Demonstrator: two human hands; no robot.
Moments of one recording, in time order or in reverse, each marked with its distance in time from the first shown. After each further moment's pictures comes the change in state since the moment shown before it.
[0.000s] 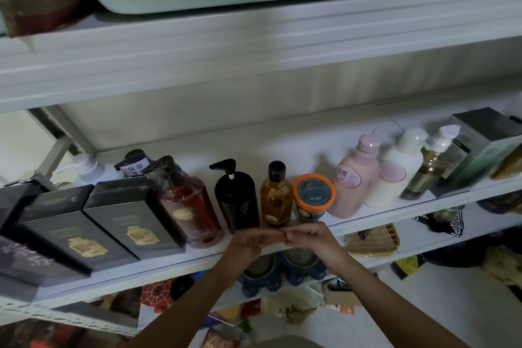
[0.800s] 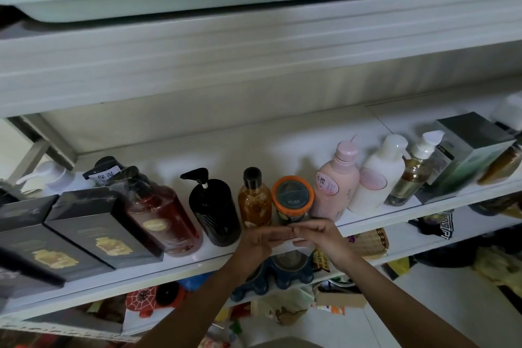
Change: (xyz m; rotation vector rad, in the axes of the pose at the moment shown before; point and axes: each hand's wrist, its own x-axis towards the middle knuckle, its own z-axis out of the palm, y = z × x) left_hand 0.044 -0.011 0.042 0.086 -0.104 -0.060; right_hand 0.007 -0.007 -0.060 -0.002 0.064 0.010
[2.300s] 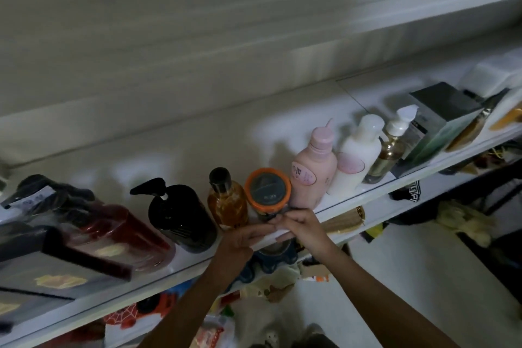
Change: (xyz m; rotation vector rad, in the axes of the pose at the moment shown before) left_hand 0.007 -0.012 0.000 0.036 -0.016 0.005; right_hand 0.000 0.003 0.009 -0.037 0.159 -0.005
